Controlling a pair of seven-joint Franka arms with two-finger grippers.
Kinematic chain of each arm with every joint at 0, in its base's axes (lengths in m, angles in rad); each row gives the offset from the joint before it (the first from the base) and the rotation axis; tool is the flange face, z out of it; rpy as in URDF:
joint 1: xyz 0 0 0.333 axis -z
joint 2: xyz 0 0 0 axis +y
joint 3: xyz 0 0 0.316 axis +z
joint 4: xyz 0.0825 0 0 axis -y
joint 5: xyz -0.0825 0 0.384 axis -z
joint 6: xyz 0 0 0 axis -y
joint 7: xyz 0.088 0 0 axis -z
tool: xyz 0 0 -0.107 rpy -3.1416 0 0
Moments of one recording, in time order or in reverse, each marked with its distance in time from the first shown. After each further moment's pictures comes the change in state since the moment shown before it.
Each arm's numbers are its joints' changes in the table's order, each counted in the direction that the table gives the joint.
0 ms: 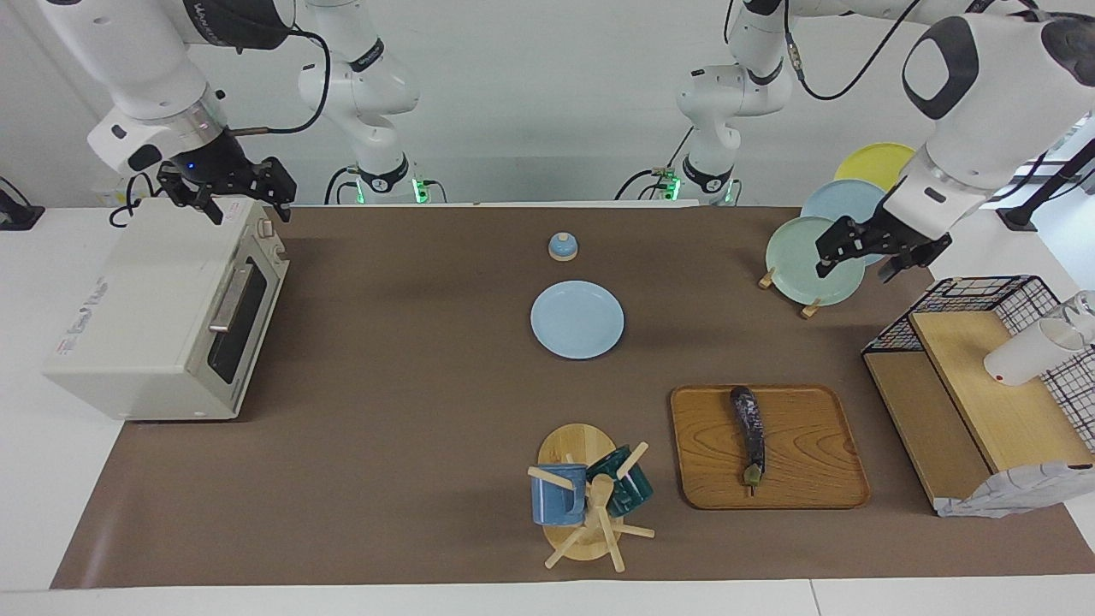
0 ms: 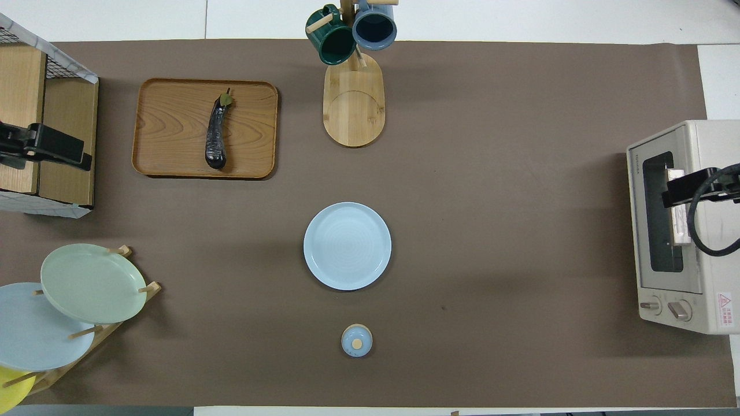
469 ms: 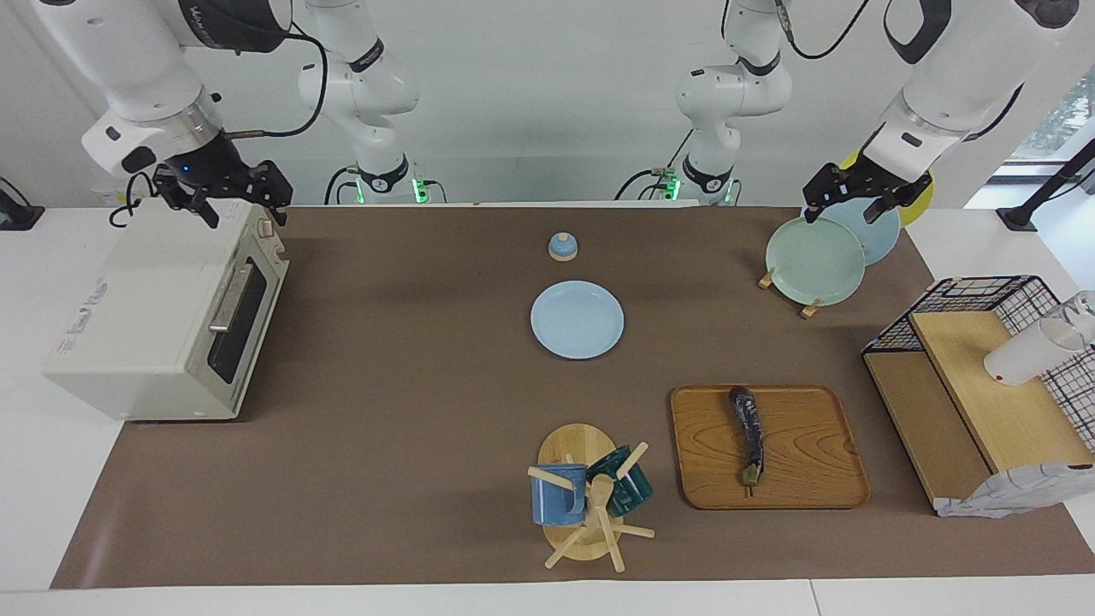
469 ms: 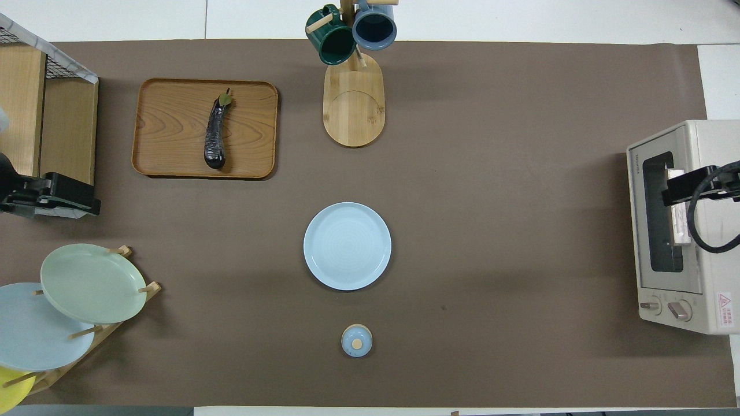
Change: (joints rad) left arm 0.004 -0.134 -0.001 -0.250 -0.002 0.062 -0.063; right arm 0.001 0.005 -0.003 0.006 0.000 0.003 0.000
